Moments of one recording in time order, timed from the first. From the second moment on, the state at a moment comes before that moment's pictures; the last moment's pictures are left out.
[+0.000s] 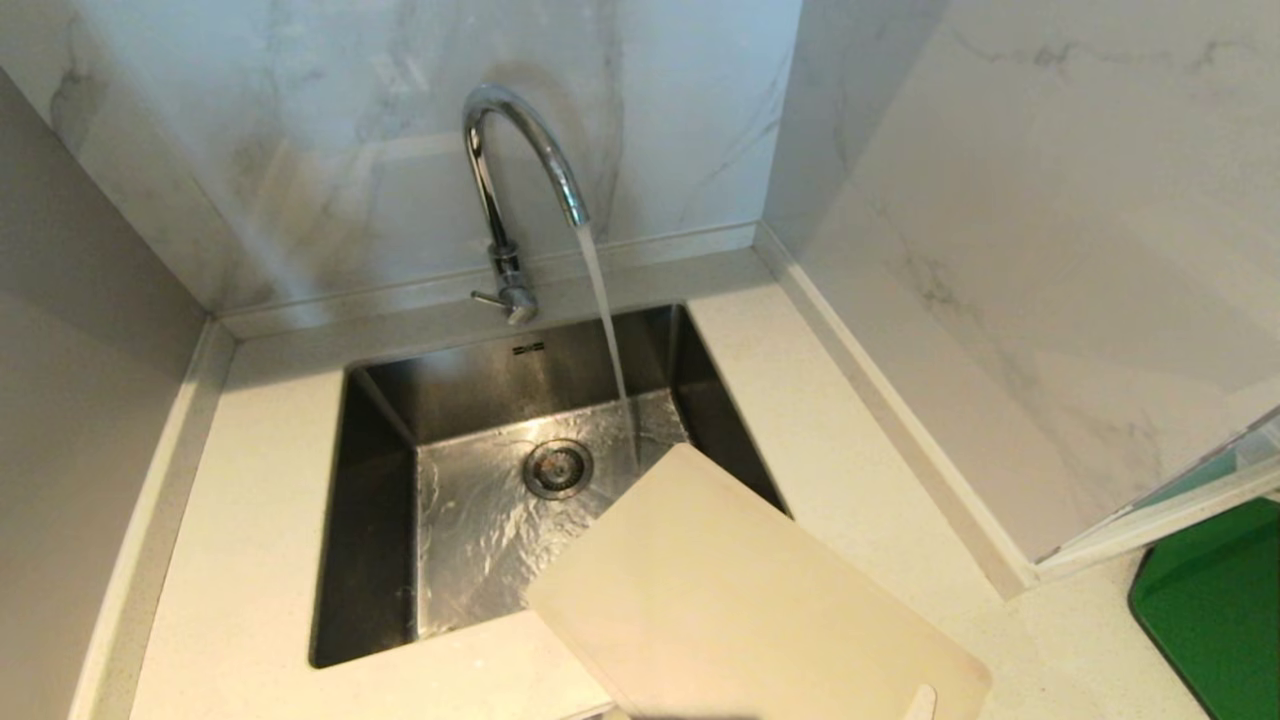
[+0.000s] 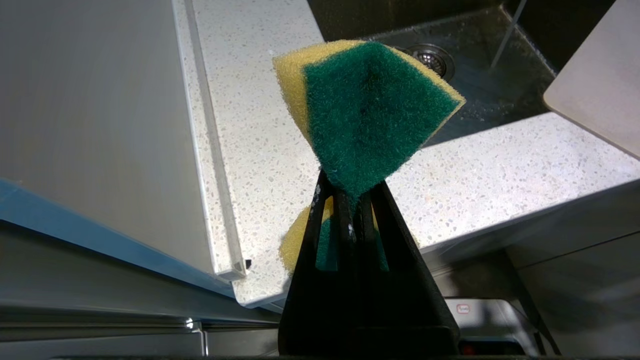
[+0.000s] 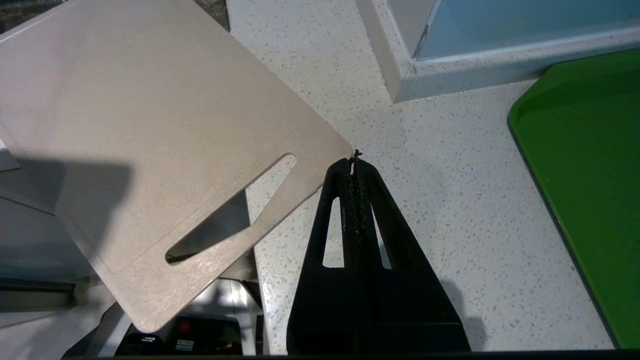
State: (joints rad) left arm 0.00 0.00 -0.04 0.09 0.01 -0.01; right arm -0.02 0.17 0.00 -0.06 0.06 -0.05
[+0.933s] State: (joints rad) left arm 0.00 0.00 -0.04 0.09 0.01 -0.01; right arm -0.01 0.00 0.00 0.00 0.01 0.00
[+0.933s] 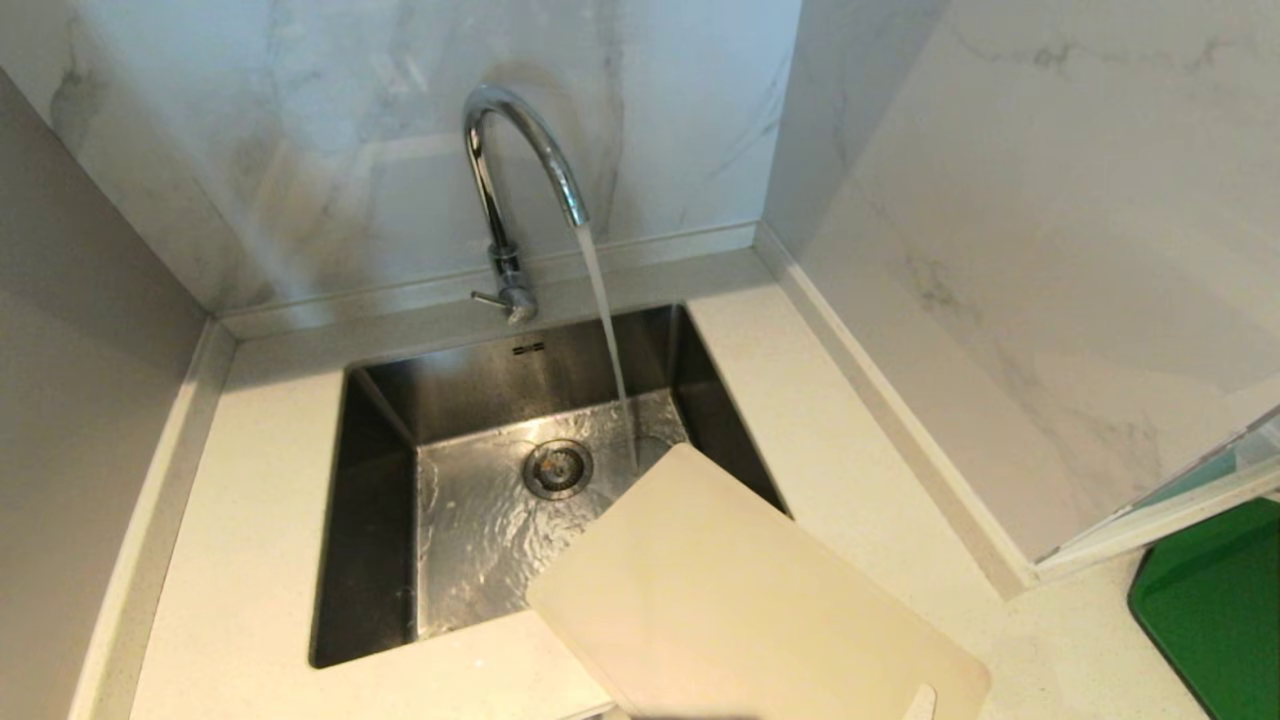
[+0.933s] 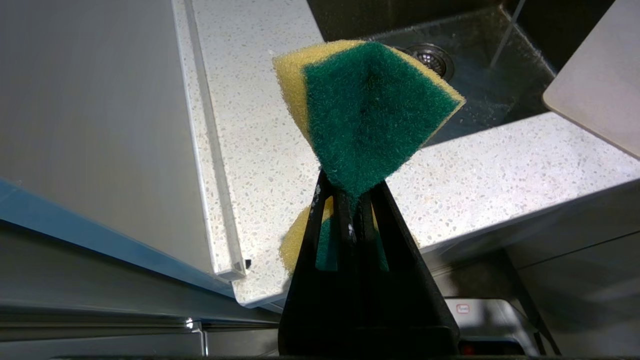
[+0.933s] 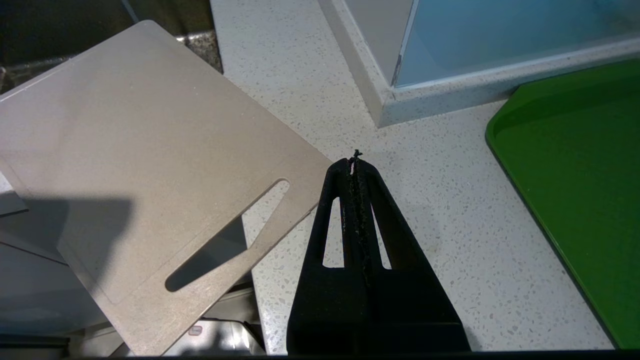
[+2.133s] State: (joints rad) left arm 0.01 0.50 -0.37 0.24 0.02 0.04; right arm -0.01 0.00 0.00 0.00 0.01 0.00
